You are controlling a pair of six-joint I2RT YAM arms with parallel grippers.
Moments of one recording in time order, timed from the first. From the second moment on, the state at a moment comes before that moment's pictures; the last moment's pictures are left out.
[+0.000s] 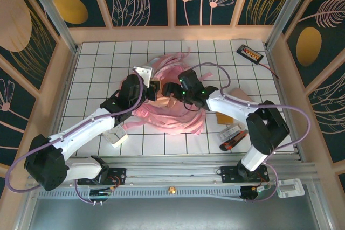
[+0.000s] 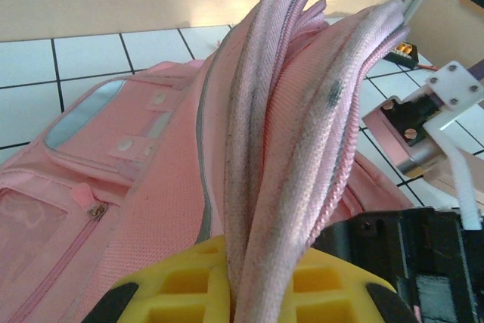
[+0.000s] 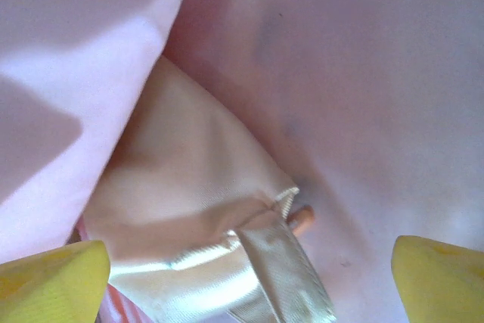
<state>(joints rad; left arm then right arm) -0.67 1.26 0.88 -0.03 -0.12 -0.31 0.74 1.64 1.09 -0.22 -0.06 0.84</state>
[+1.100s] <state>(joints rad) -0.67 1.24 0.85 -0.01 -0.13 -0.32 0.15 1.05 0.96 -0.67 0.05 0.47</state>
